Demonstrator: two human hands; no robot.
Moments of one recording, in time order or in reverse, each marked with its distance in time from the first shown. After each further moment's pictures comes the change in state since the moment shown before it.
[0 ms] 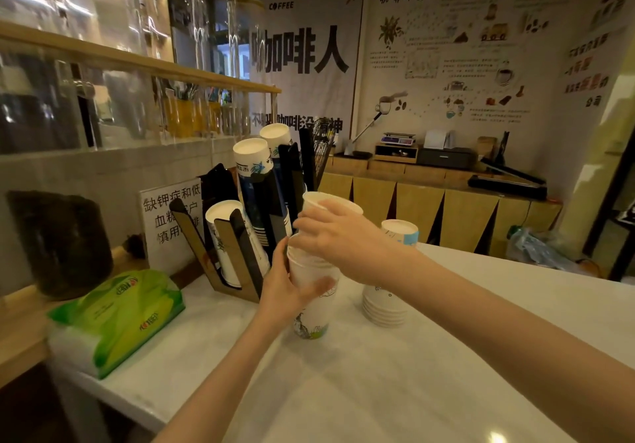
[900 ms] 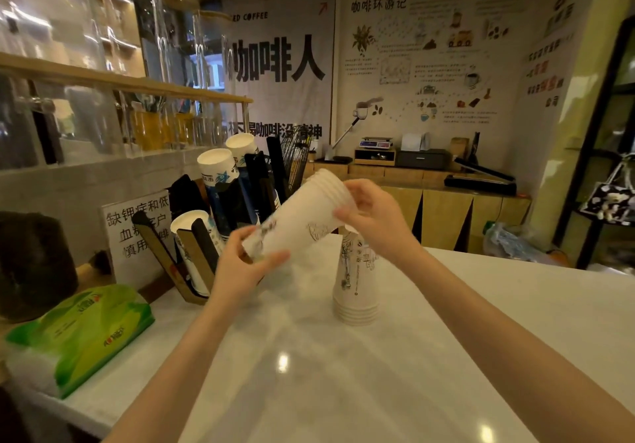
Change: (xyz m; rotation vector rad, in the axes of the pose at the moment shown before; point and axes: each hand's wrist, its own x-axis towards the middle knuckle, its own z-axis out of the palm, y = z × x) left_hand 0.010 0.038 -0.016 -0.163 0.116 0.047; right_hand -0.063 0.043 0.008 1.151 0.551 0.819
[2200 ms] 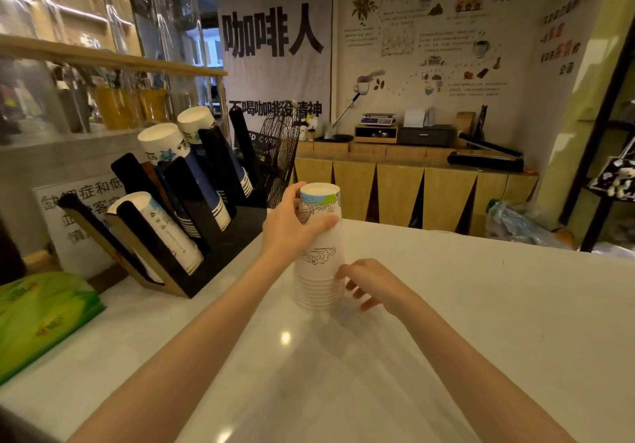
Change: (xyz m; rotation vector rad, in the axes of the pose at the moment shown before) left_hand 0.030 0.012 0.136 0.330 -0.092 0.100; right_hand -0.050 0.121 -0.015 0.046 -0.312 0.787
